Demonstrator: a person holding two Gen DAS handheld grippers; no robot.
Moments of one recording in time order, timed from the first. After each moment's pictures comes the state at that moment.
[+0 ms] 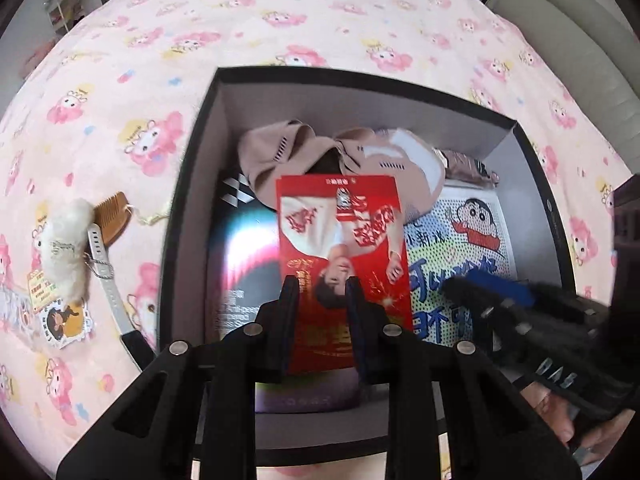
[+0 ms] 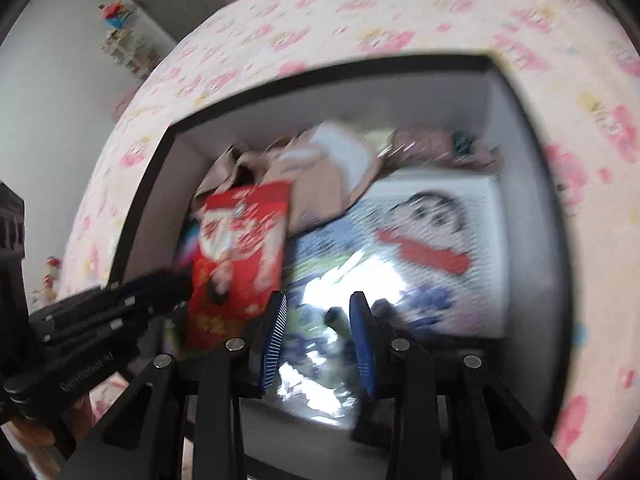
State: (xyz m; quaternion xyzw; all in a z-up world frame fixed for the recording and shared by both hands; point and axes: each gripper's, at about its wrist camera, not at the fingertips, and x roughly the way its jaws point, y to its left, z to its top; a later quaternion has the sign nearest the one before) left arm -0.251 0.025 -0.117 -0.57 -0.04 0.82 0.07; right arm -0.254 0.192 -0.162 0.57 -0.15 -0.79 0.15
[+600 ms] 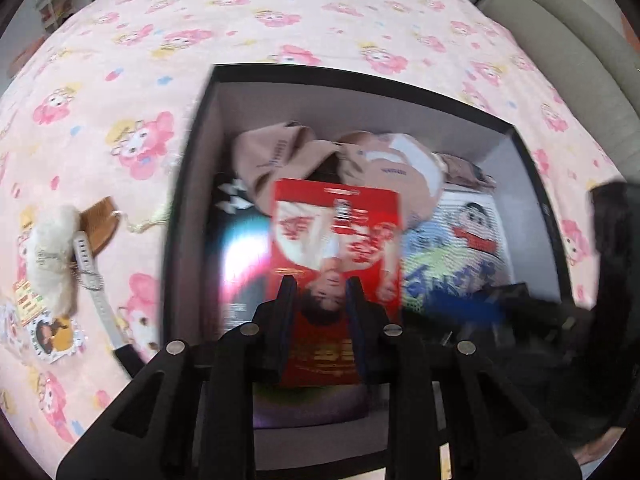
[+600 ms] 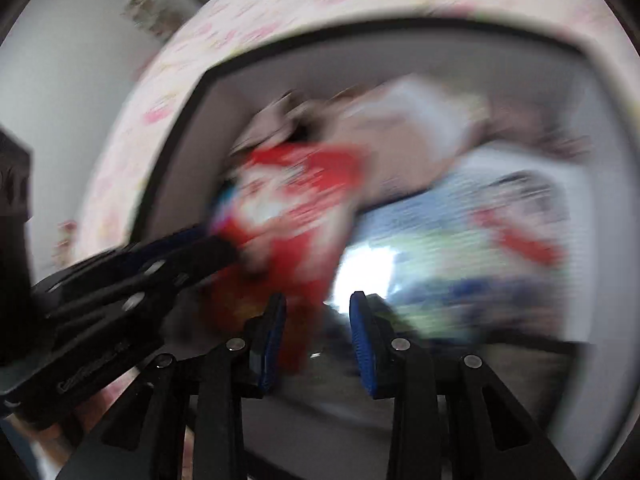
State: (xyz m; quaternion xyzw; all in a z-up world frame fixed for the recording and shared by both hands) left arm -0.260 0.021 -0.132 -0.57 -0.05 0.81 0.10; right arm -0.261 0.154 -0.168 0.59 -0.10 -0.79 0.16
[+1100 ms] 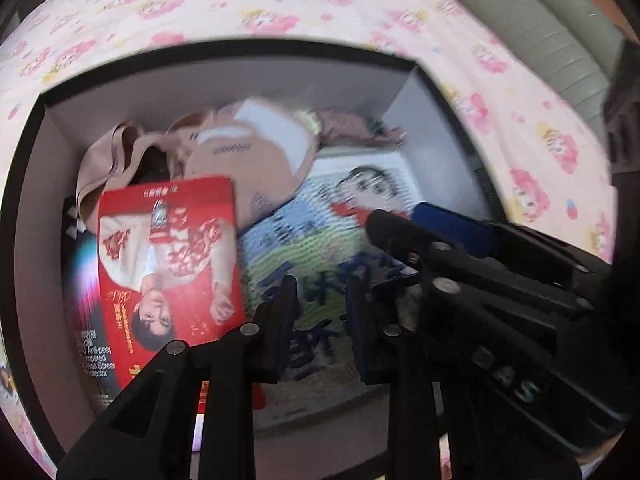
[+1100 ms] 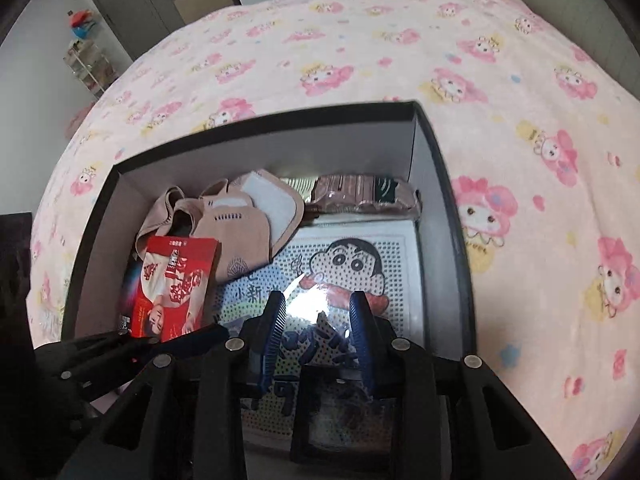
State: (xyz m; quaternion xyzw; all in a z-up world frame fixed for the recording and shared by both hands) left arm -0.273 0.105 -0.152 -0.61 -0.02 0.77 0.19; right arm -0.257 0.213 -0.143 0.54 -0.10 -0.83 0.03
